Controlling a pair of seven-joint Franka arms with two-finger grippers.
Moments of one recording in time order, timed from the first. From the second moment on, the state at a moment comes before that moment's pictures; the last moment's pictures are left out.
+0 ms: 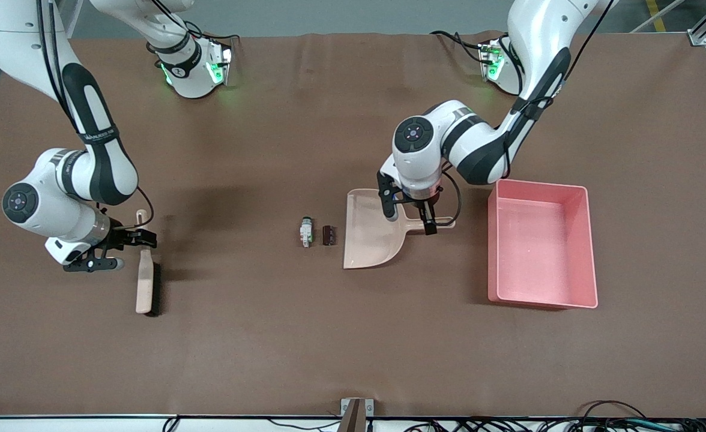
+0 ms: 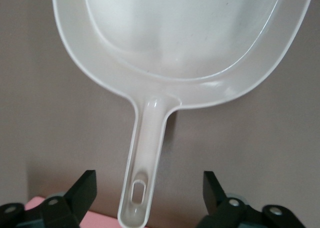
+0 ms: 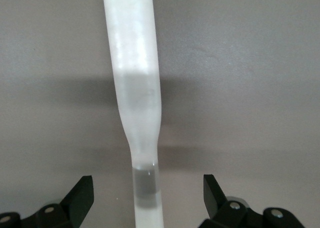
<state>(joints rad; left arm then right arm) -0.33 0.50 -0.40 -1.82 0.48 2.16 0.47 0.05 0.41 -0.14 -2.01 0.13 2.37 -0.23</state>
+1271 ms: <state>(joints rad) -0.35 0.62 -0.40 -1.75 0.56 2.16 0.47 0.05 0.41 -0.14 -2.04 0.14 2.35 -0.24</state>
